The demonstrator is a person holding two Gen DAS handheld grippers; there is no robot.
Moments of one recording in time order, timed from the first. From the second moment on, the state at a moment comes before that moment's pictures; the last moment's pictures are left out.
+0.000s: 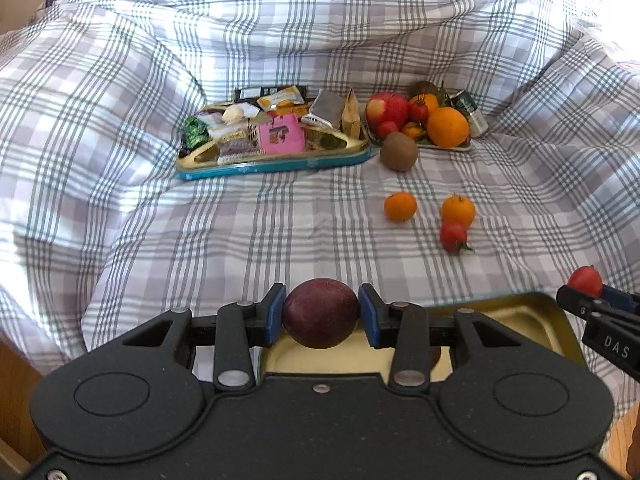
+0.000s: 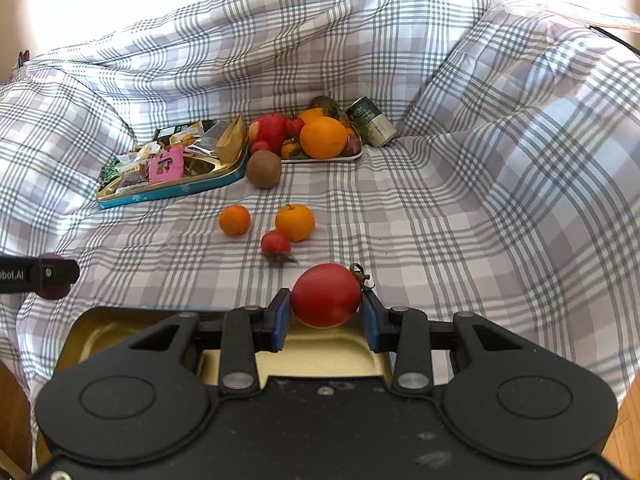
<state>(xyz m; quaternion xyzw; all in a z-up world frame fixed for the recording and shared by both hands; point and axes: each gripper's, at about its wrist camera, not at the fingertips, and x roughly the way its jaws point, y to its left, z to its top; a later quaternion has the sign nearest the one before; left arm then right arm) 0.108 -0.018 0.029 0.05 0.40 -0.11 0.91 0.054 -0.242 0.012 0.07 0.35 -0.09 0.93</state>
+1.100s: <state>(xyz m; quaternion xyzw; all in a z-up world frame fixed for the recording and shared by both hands) 0.013 -0.009 0.009 0.03 0.44 -0.09 0.89 -0.046 -0.209 0.032 0.07 0.31 -0.06 0.95</state>
